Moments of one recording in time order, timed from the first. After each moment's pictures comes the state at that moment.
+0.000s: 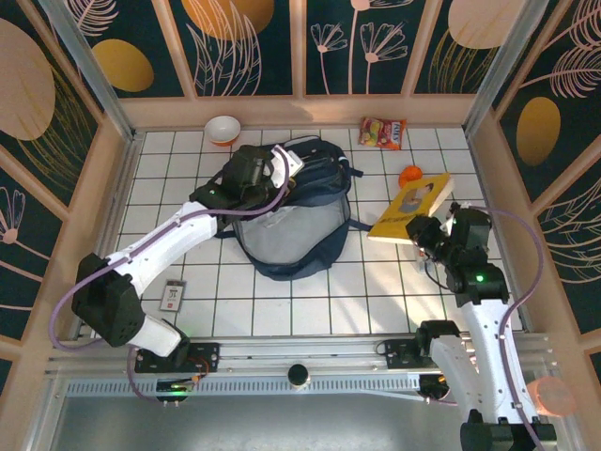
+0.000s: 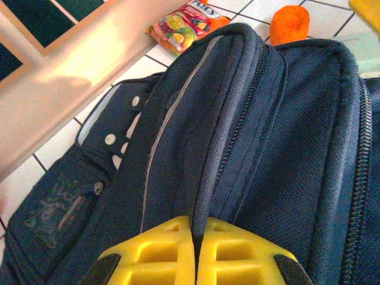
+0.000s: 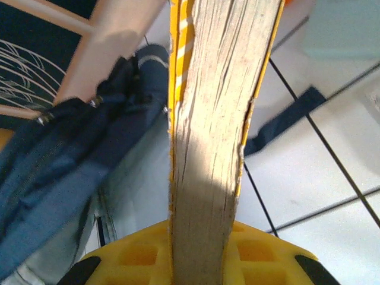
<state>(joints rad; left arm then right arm) -0.63 1.51 1.27 -0.32 0.06 0.22 0.04 0.64 0.72 -0.68 -0.30 0.84</state>
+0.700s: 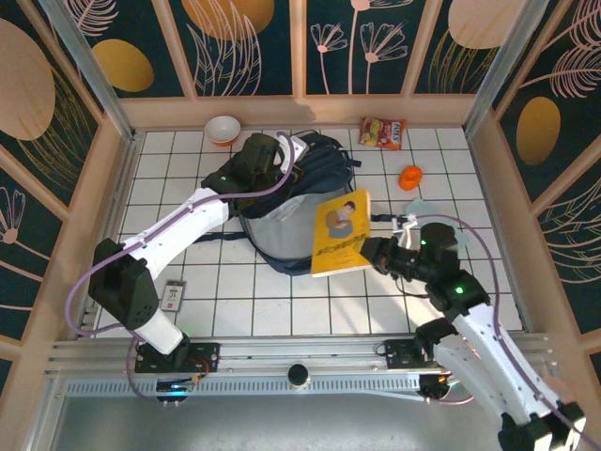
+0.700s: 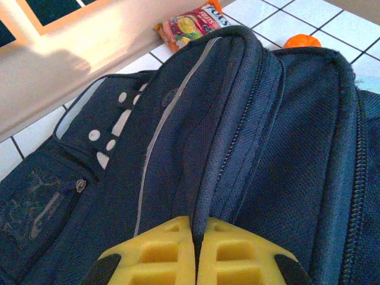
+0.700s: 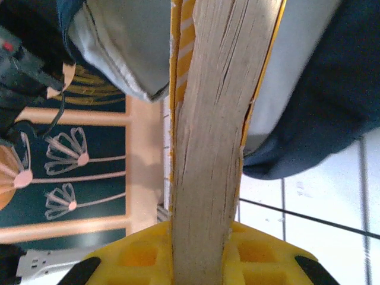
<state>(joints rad) -0.63 1.62 1.41 -0.36 0.04 0.05 0.43 0.64 0.51 -0.30 -0.63 1.07</state>
